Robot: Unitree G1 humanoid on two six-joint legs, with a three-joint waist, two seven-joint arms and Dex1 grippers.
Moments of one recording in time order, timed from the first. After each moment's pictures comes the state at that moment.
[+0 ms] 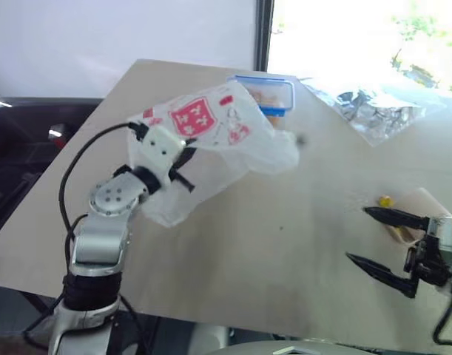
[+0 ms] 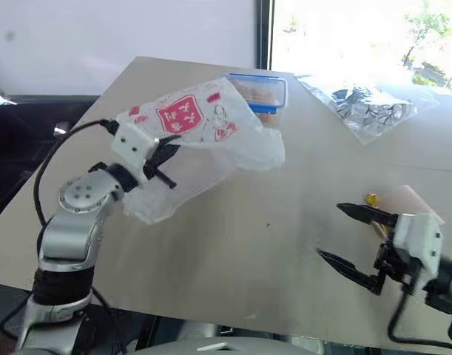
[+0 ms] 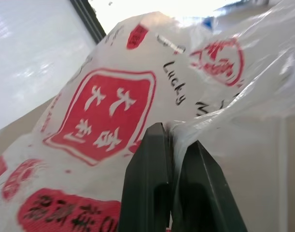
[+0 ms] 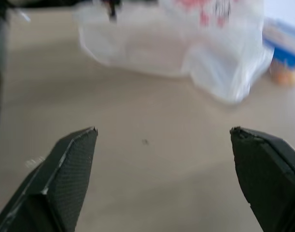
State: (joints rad) left arm -0.39 0.51 0.12 -0.39 -0.15 0.54 -0.56; right arm 0.46 -0.80 -0.41 -0.77 0.59 0.40 0.86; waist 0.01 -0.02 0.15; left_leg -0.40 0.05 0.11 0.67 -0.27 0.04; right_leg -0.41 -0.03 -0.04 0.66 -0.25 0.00
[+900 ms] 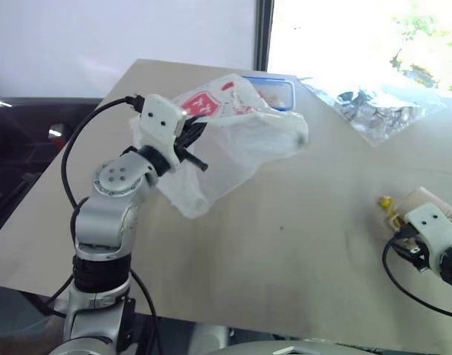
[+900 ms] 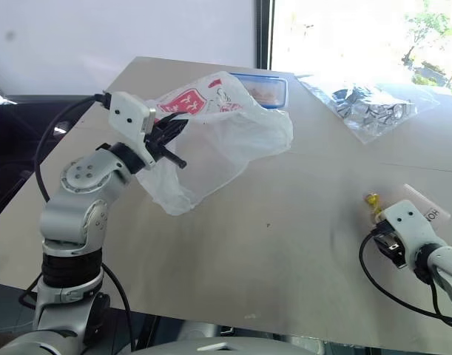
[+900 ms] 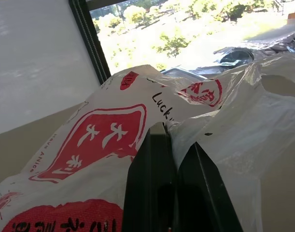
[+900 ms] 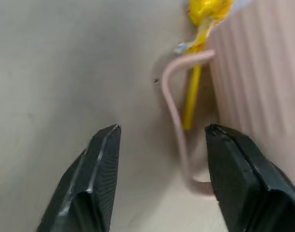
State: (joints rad) left arm -0.48 0.49 0.10 -0.42 -0.23 0.64 -0.48; right arm 0.26 -0.86 -0.31 -0.66 0.26 1.06 0.46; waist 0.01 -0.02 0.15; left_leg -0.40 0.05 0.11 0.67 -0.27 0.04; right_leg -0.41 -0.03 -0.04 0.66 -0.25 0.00
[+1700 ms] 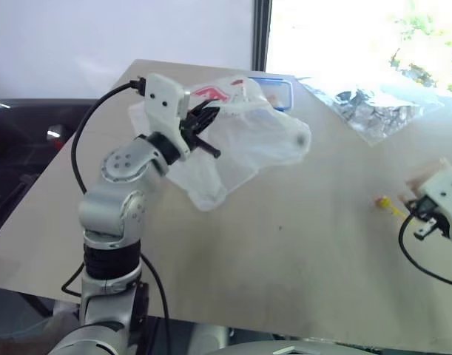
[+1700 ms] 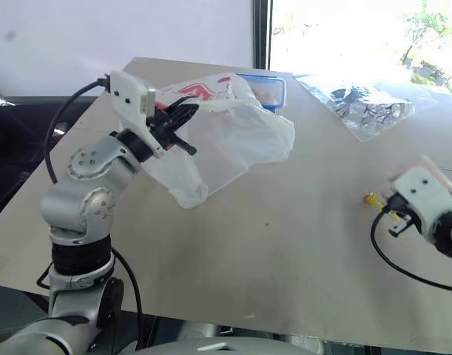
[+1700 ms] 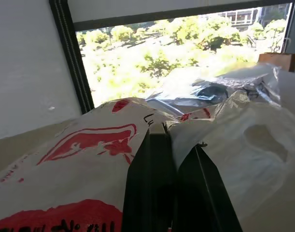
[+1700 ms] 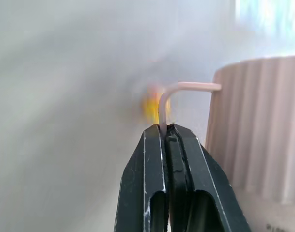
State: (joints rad) left arm -0.61 0.40 0.14 -0.42 -0.42 0.78 -0.43; right arm 0.08 -1.03 -0.45 -0.75 0.37 1.00 0.72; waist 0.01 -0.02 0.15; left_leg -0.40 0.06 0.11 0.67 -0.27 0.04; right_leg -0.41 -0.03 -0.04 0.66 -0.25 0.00
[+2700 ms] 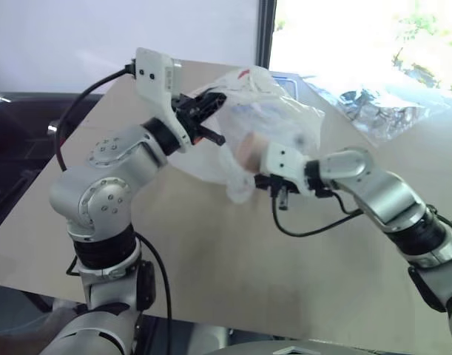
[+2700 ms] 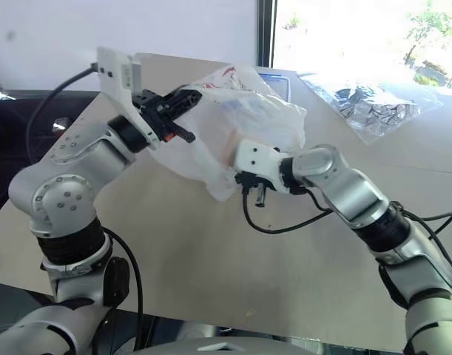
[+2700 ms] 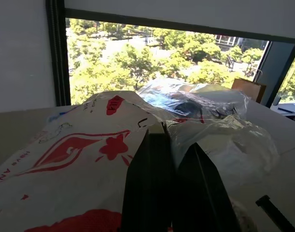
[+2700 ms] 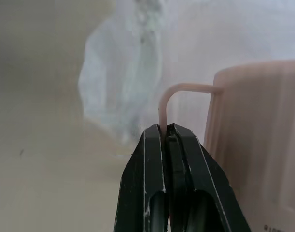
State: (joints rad) left arm -0.72 0.38 0.25 -0.50 -0.74 1.10 -0.27; right arm -0.78 -0.63 0.47 -0.32 0.22 0.72 0.89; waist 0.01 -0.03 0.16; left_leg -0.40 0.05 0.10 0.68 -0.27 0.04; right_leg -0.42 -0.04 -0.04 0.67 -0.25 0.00
